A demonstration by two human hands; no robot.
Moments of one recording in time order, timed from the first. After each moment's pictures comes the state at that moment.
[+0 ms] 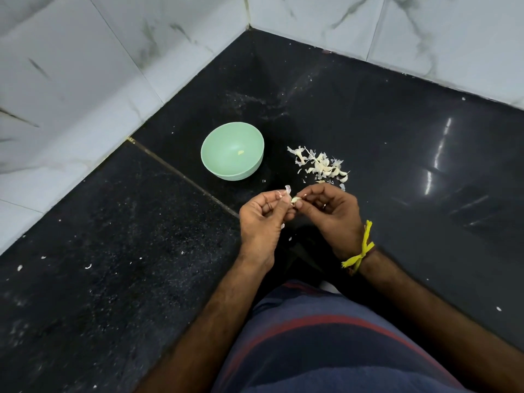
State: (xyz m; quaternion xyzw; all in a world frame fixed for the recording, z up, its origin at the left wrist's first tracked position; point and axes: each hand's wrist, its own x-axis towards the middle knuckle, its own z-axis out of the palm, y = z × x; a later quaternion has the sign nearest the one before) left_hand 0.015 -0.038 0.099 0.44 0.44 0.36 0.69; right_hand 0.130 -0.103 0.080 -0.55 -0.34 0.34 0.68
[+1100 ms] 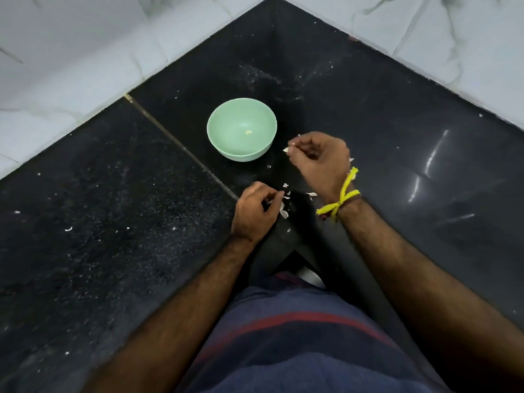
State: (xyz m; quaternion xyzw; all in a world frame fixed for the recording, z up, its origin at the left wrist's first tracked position) left_hand -0.002 0.008 0.002 0.78 0.42 0.35 0.31; right_hand 0.150 -0.018 0.101 -0.70 -0.40 0.24 0.54
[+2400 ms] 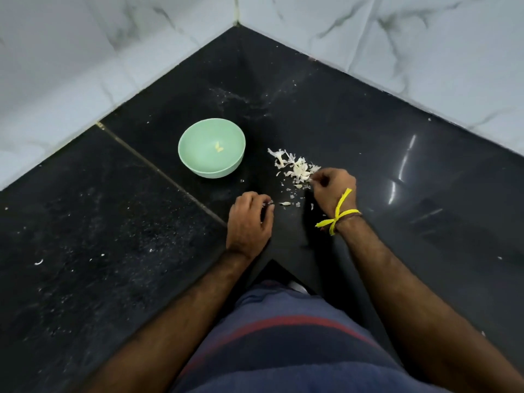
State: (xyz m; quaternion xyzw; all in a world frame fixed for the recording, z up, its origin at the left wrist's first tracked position) left_hand 0.026 -0.011 -0.001 0.85 0.39 0.30 0.18; right_hand 0.219 -0.069 0.058 -0.87 -0.35 0.14 0.33
